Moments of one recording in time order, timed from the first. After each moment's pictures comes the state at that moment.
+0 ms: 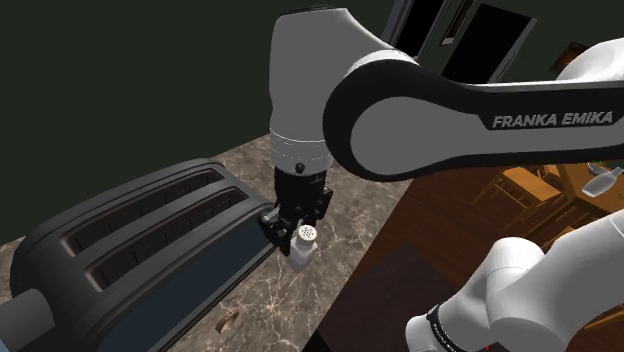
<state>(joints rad) 0.30 -0.20 0.43 -2.07 0.17 1.71 0.62</state>
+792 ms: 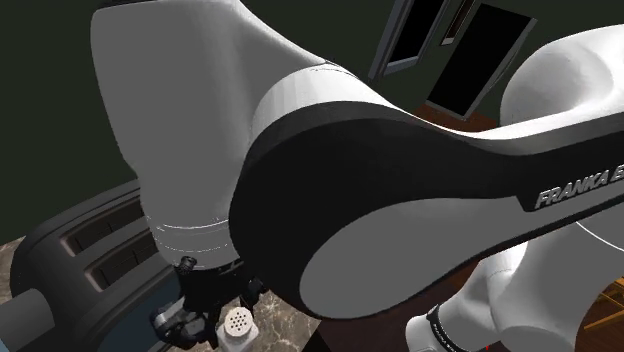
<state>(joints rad) 0.44 0.08 0.60 -1.79 0.09 1.72 0.97</state>
